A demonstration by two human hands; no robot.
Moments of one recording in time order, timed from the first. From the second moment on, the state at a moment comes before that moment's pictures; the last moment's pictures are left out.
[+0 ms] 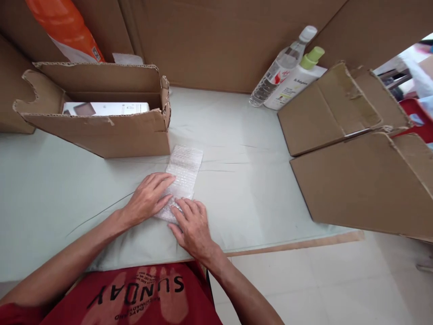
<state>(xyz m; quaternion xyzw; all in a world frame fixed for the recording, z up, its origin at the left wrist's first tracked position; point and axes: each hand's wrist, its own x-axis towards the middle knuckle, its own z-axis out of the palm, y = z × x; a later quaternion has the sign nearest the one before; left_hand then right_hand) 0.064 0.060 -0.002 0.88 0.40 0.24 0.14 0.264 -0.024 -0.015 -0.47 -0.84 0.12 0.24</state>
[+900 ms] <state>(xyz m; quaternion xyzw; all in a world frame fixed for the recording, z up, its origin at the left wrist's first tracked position) 0.035 -0.007 0.008 0.86 0.40 0.26 0.20 0.269 -0.019 -0.001 -0.48 -0.79 0.27 0.26</state>
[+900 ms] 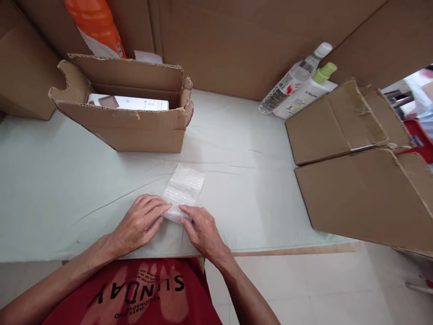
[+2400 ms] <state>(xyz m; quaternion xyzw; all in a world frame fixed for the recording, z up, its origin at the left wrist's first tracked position) 0.057 -0.010 0.017 0.36 0.49 0.46 0.65 0.264 -0.017 -0.005 -0.52 -0.58 0.52 0.35</state>
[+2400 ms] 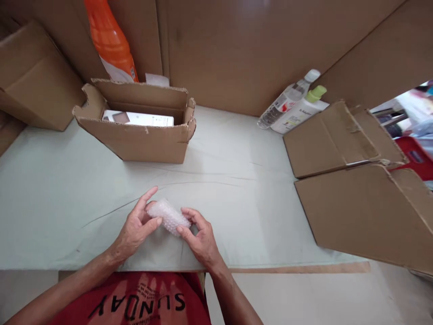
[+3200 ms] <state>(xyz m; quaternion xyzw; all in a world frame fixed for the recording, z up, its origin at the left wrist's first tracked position) 0.010 0.069 -0.027 0.56 0.54 0.46 0.43 0.226 0.215 0.206 -0.56 -0.82 0.01 0.12</state>
